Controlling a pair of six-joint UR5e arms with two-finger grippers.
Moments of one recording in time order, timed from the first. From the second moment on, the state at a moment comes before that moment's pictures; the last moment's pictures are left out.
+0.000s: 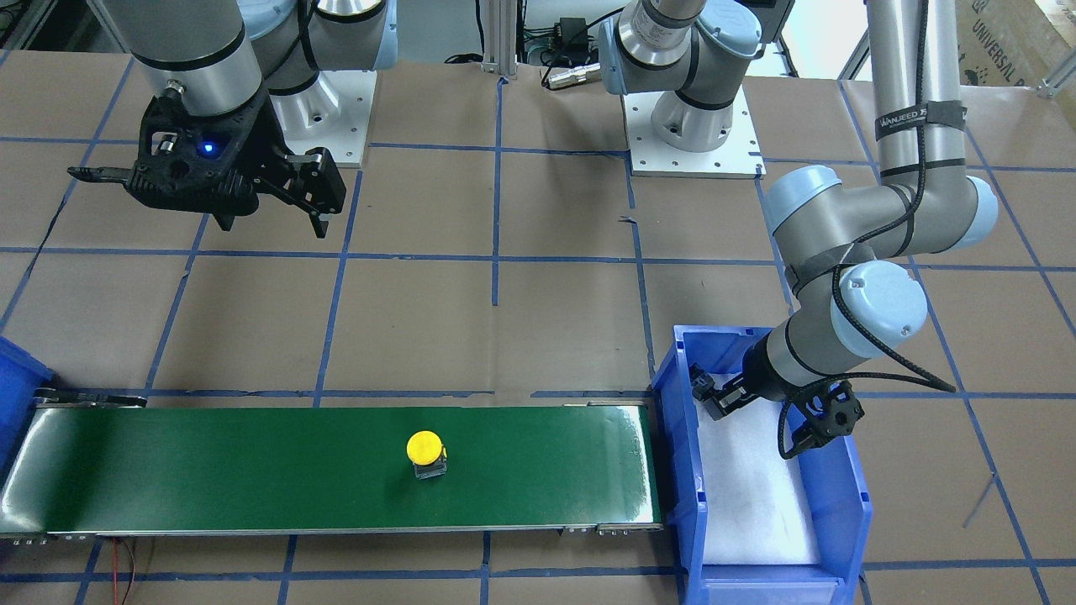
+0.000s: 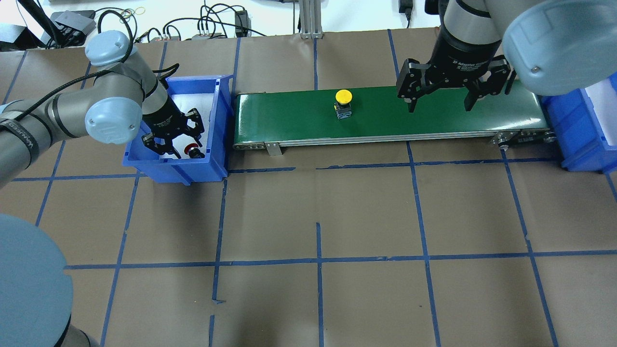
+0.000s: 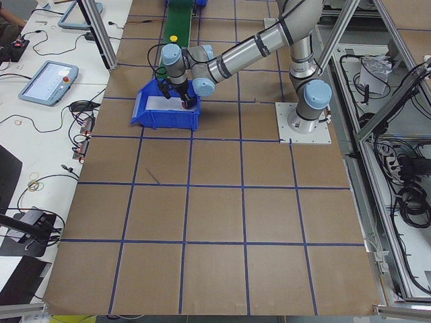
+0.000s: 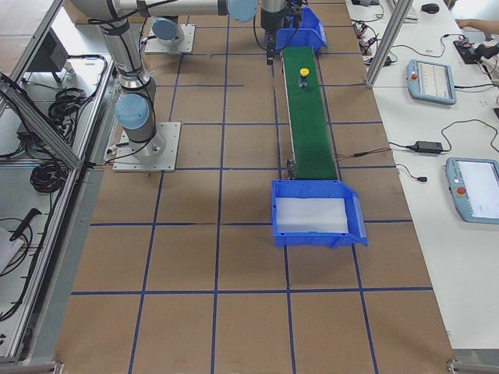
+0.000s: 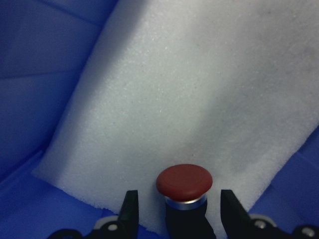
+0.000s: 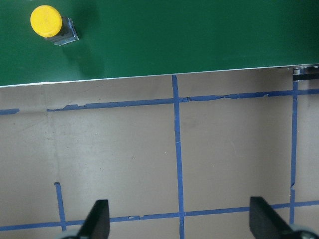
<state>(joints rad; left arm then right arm) -1.41 -1.98 -1.73 -1.10 1.51 -0.39 1.64 -1.53 1.55 -1.61 -1.61 0.13</state>
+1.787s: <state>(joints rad) -1.41 -1.99 -1.74 -1.10 1.50 -0.38 1.58 -1.54 1.55 -1.60 -1.65 0.07</state>
